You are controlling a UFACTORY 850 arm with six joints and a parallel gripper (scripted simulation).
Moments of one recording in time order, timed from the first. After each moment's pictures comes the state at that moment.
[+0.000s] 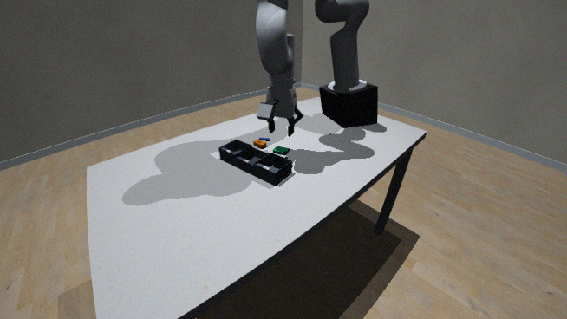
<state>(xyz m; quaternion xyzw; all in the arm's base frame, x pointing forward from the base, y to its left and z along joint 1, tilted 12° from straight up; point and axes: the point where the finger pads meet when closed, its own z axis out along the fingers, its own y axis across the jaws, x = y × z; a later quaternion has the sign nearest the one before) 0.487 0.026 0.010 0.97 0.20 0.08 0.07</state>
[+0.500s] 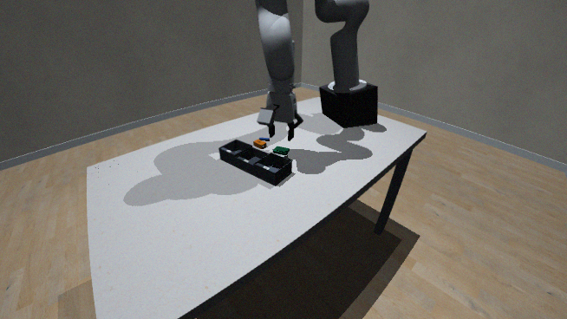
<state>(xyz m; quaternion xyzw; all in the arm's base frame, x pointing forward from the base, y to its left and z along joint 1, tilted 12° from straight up) 0.490 0.024 -0.007 0.97 0.20 0.08 0.07</state>
